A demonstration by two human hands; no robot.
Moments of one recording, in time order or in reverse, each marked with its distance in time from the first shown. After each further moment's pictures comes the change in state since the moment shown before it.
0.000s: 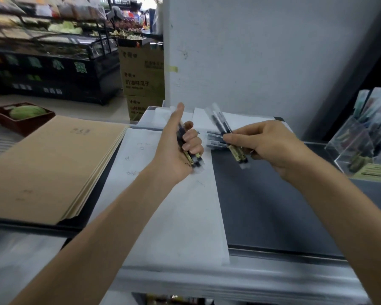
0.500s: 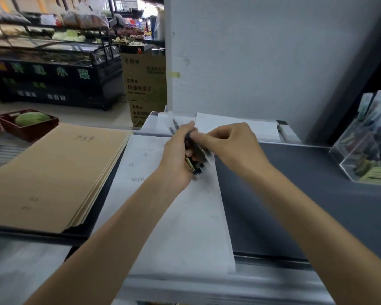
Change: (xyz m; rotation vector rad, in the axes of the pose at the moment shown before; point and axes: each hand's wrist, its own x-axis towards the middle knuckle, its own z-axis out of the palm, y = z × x) left_hand 0.005 -0.005 -0.007 0.210 0.107 0.095; right_hand -0.008 -0.024 0.061 -0.148 0.065 -0.183
